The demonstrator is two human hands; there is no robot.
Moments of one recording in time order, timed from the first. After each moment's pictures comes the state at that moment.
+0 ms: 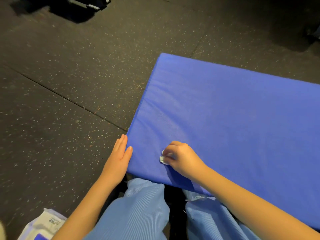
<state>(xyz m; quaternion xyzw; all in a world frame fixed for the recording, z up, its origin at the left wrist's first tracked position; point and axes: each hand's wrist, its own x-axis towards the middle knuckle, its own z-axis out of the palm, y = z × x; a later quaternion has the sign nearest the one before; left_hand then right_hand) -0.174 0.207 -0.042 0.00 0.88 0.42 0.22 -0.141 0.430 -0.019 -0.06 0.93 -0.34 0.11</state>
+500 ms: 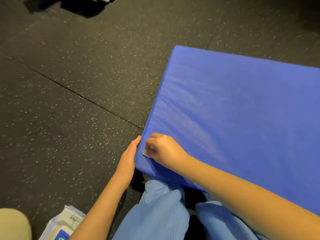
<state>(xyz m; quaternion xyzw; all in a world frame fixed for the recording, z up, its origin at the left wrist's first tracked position) -0.181 0.197 -0.043 -0.16 0.71 0.65 0.23 -0.189 0.343 -0.015 -0.17 0.93 -0.31 0.10</state>
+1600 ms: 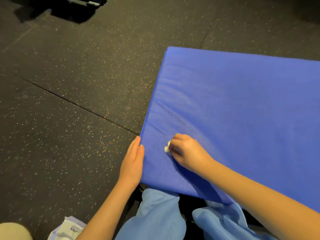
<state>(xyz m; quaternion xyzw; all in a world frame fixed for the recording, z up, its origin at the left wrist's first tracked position) -0.189 0.217 -0.042 -0.08 0.85 0.48 0.19 -0.177 0.417 -0.043 -0.12 0.93 -0.35 0.03</state>
